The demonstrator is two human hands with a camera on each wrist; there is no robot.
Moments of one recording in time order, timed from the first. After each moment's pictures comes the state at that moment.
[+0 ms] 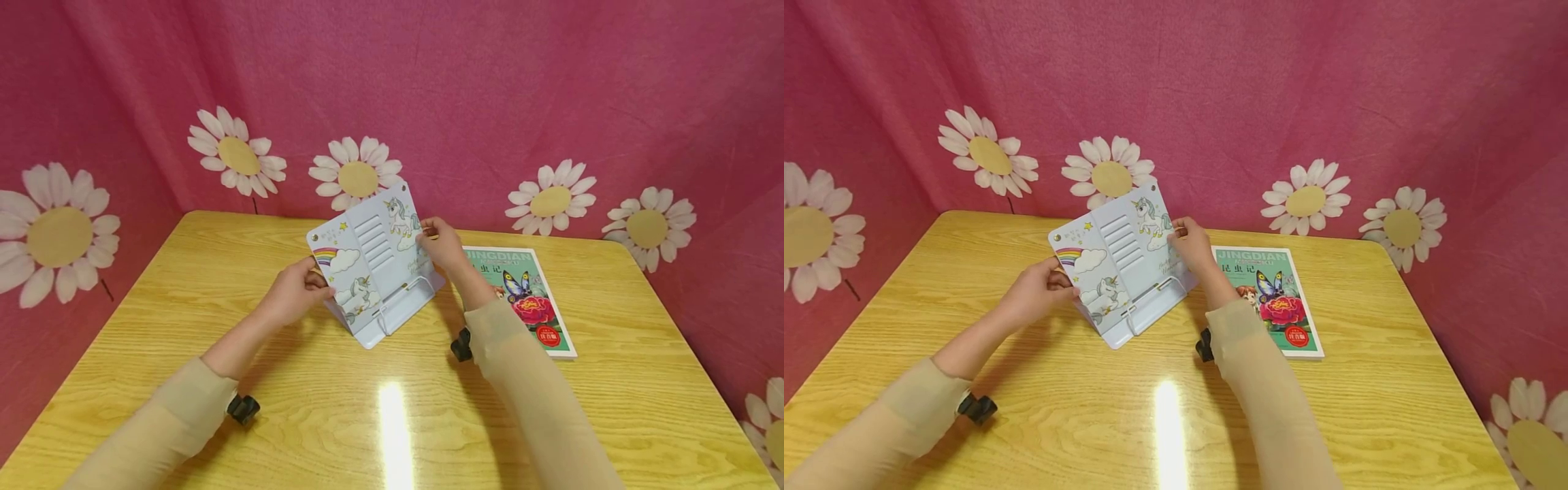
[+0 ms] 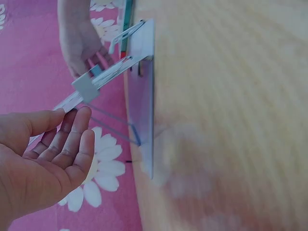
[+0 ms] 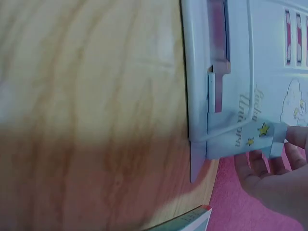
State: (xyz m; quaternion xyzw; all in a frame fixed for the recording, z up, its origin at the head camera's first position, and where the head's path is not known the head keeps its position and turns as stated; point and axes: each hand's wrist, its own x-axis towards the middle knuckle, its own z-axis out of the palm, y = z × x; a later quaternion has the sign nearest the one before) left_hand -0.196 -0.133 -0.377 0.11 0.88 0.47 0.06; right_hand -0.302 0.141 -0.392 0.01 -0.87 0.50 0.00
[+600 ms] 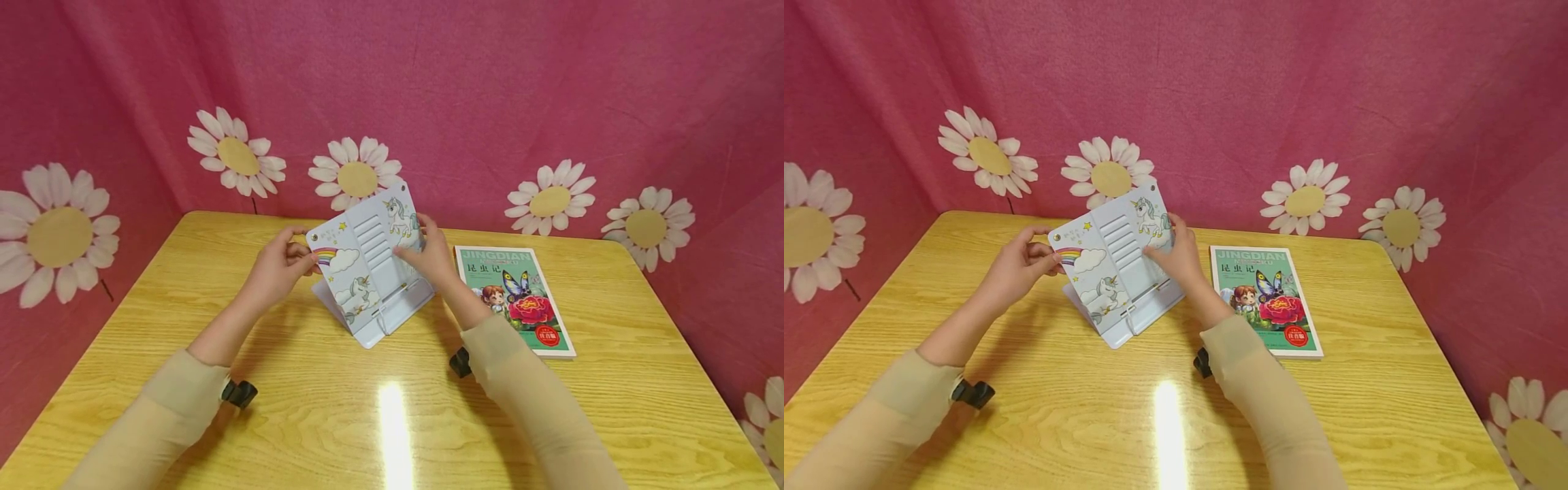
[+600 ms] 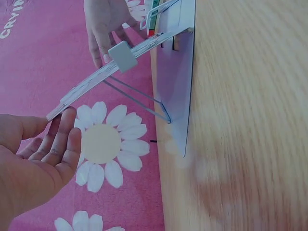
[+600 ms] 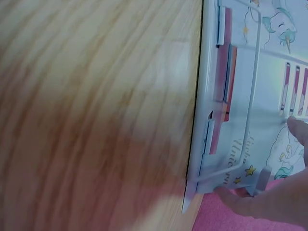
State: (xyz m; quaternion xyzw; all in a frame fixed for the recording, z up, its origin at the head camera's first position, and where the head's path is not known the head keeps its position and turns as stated) left_hand -0.207 -0.147 -0.353 0.10 0.83 0.54 -0.01; right_hand -0.277 0.122 -0.394 0.07 -0.87 0.48 0.06
